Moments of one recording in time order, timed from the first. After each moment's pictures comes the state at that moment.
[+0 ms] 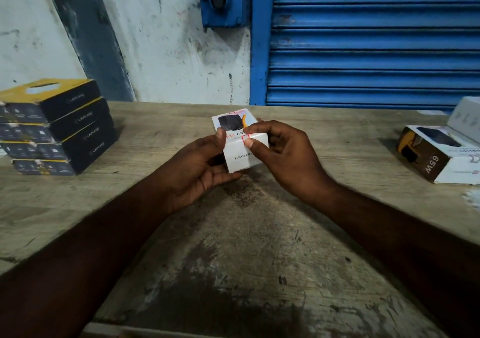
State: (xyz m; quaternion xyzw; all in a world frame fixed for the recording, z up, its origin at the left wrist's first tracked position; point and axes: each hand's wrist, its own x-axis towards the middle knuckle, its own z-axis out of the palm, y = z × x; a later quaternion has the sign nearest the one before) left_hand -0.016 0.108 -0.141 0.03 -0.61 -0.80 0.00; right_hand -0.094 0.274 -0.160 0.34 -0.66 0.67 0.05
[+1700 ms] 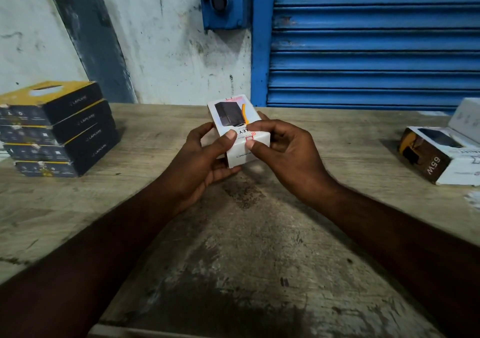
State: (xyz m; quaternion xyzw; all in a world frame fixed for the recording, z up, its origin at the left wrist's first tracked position) left_hand -0.019 0.112 -0.140 0.06 -0.61 -0.78 0.11; right_hand -0.084 0.274 -0.150 0.32 -0.65 0.69 0.04
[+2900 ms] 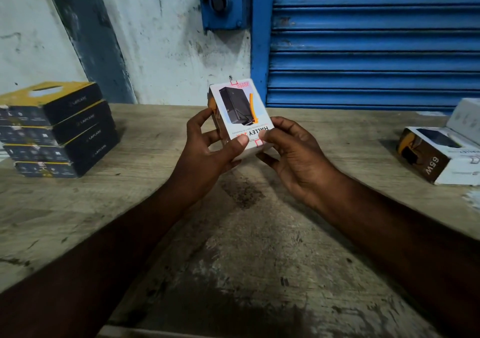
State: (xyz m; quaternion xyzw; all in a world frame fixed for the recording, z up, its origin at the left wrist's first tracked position) left_hand -0.017 0.123 -0.143 0.00 -0.69 -0.69 0.21; right_hand -0.081 0.270 -0.136 0.14 -0.50 0.85 -0.12
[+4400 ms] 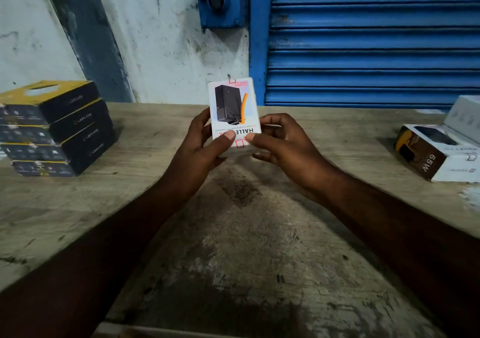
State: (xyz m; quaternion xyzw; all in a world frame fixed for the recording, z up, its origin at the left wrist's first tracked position) left_hand -0.023 0.107 -0.148 -0.02 -0.74 -0.64 0.19; right_hand -0.082 0.276 -0.134 0.22 -0.68 0.70 -0.07
